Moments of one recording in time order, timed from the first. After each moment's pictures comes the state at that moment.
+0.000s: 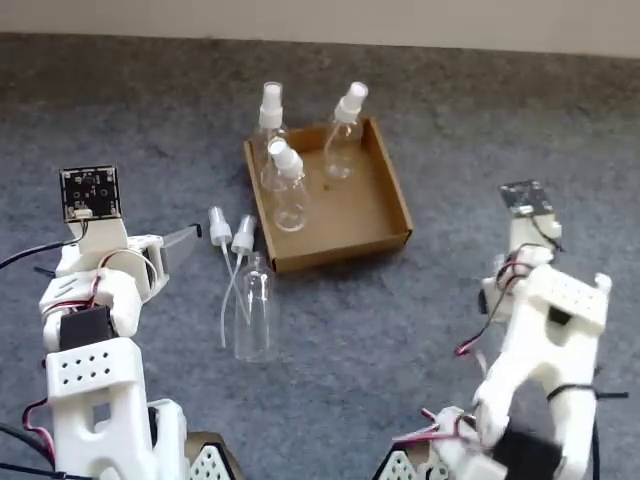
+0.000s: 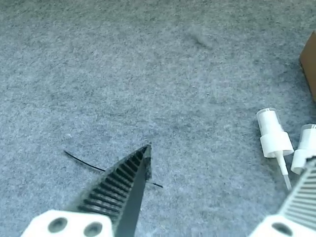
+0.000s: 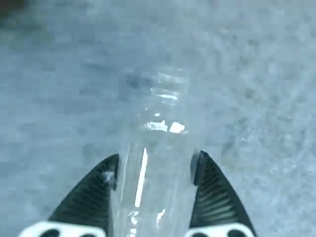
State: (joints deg) left arm -22.0 -56.5 65.3 39.3 -3.1; right arm 24.1 -18.3 40.3 58.9 37.5
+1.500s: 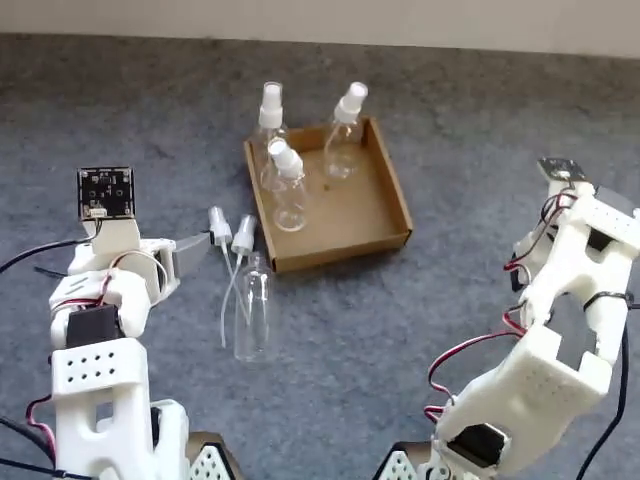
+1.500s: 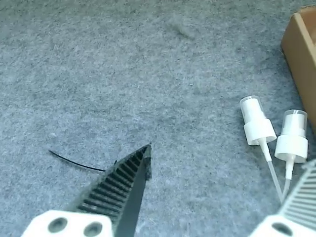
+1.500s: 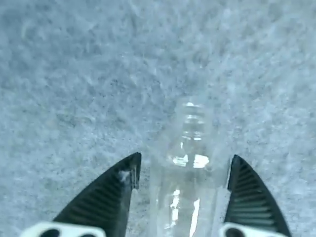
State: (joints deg) left arm -18.9 -56.5 65.3 41.5 -3.1; right arm 27.3 18.9 1.1 75.3 34.0
